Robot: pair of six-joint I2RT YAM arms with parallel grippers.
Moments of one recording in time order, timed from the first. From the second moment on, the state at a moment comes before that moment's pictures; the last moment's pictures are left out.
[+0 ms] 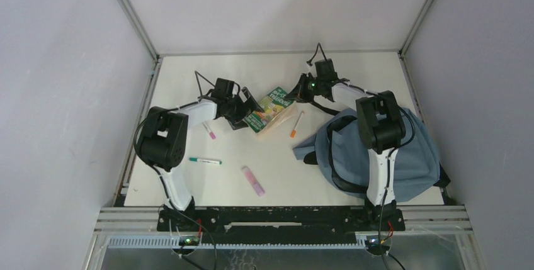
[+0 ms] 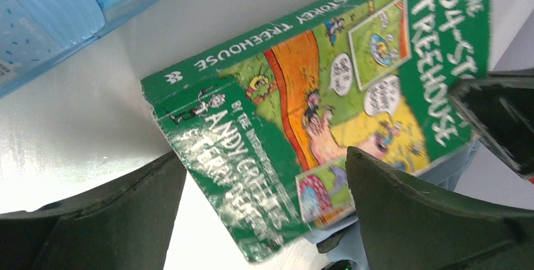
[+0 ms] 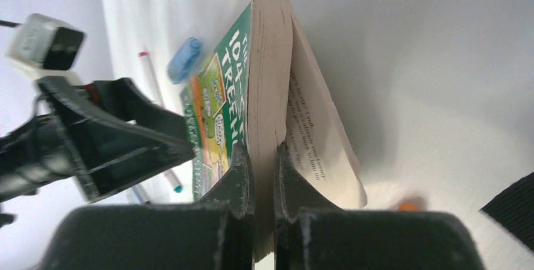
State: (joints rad) left arm -0.33 1.86 1.12 -0.19 0.32 -0.92; right arm 0.31 2.12 1.45 -0.13 -0.60 0.62
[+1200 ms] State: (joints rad) left arm -0.25 1.51 0.73 0.07 0.42 -0.92; right arm 0.25 2.03 1.33 0.22 -0.92 1.01
